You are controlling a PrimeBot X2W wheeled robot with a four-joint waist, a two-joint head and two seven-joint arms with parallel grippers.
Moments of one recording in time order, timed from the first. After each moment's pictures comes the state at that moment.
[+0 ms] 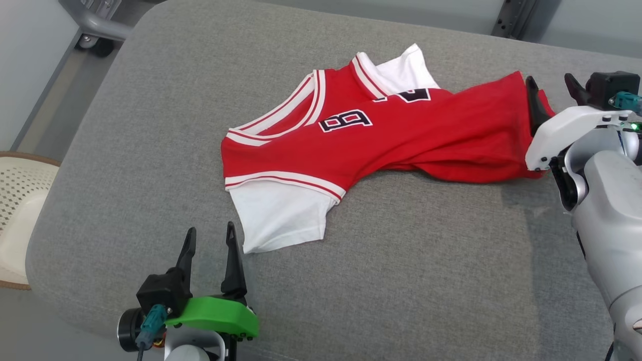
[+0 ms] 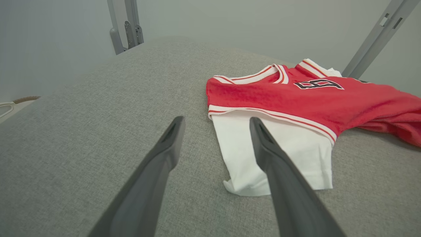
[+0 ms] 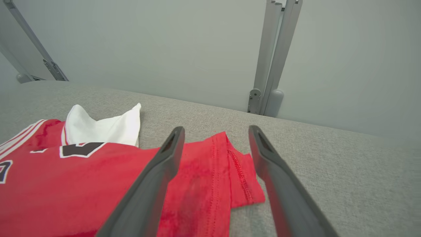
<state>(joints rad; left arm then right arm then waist) -0.09 0.05 -0.29 0.23 -0.40 0.14 -0.26 -0.85 -0.26 0.07 1.00 0.21 0.13 -0.19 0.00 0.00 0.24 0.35</state>
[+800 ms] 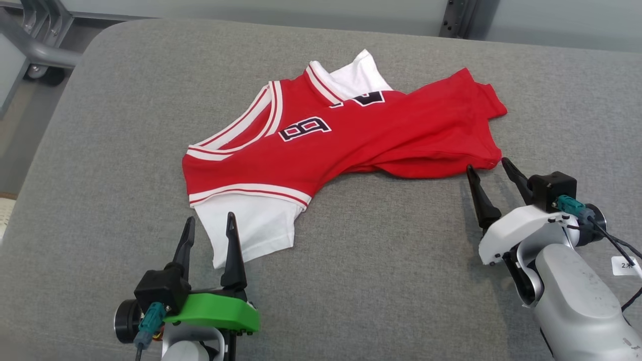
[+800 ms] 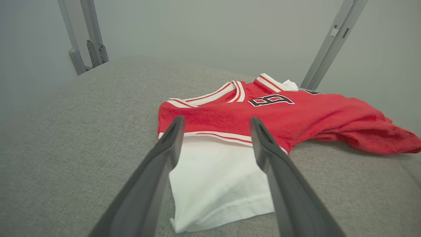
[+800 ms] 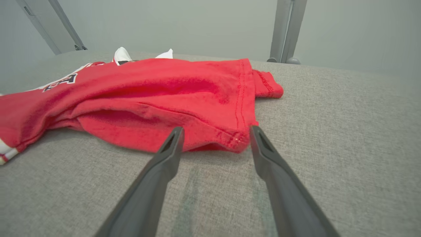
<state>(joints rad) -0.09 0.05 -0.28 0.17 -0.36 0.13 -0.26 -0.47 -0.20 0.21 0.67 0.28 0.13 -0.26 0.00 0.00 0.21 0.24</state>
